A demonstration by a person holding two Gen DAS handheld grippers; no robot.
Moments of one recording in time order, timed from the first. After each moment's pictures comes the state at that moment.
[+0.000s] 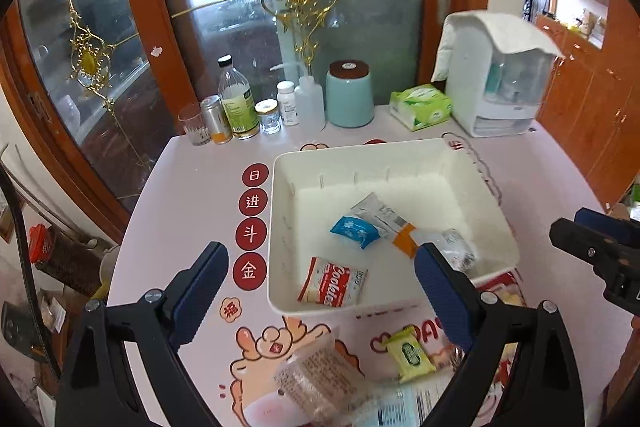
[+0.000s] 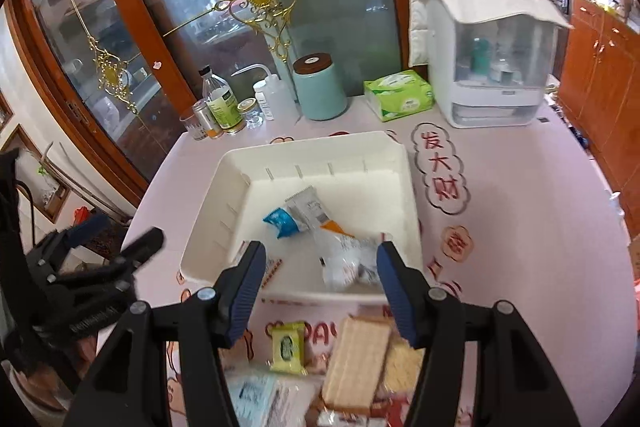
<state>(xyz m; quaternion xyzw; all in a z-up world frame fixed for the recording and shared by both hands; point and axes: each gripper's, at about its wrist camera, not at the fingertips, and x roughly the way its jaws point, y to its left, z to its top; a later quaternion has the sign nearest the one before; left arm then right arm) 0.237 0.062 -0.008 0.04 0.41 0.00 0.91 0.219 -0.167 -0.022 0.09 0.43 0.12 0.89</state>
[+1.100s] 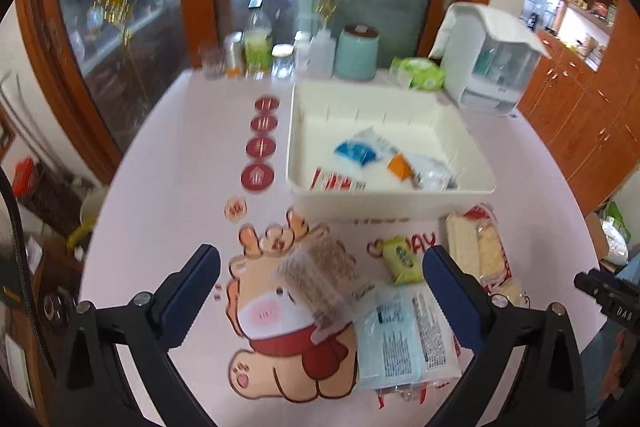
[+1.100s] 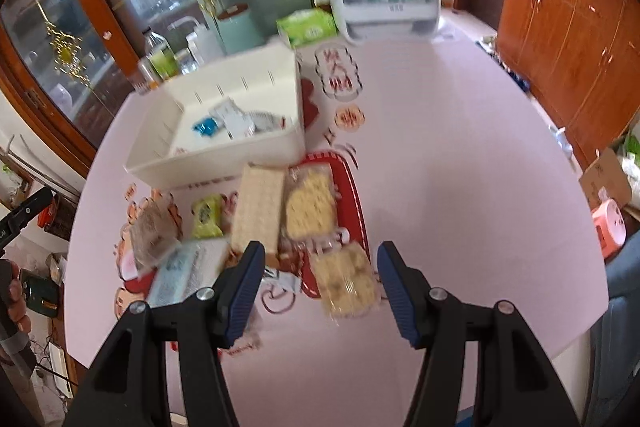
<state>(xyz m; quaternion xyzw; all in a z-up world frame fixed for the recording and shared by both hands) 0.128 0.113 -0.042 -0.05 0.46 0.00 0.89 0.086 -0.247 -0.086 0.09 0.51 0.02 0.85</state>
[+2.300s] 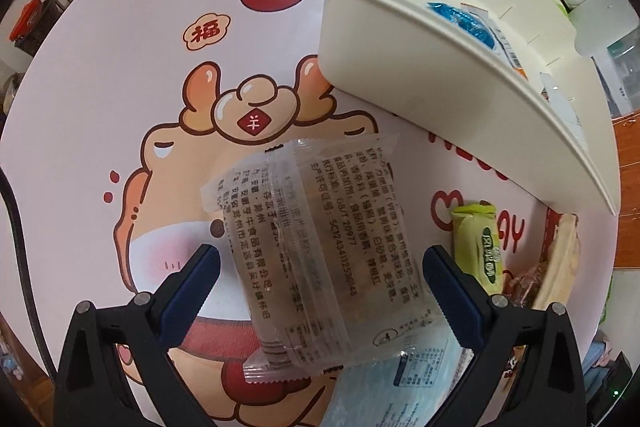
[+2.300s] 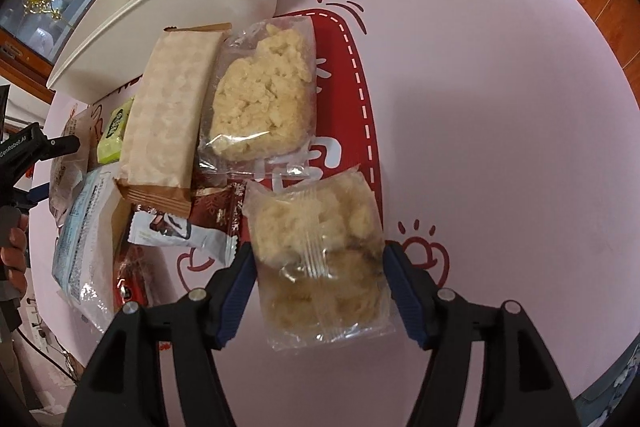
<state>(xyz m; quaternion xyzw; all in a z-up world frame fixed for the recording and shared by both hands) 0.212 0.109 -0.234 -0.19 0.63 0.10 0.75 0.132 -0.247 -0.229 0.06 0.63 0.07 0.77</state>
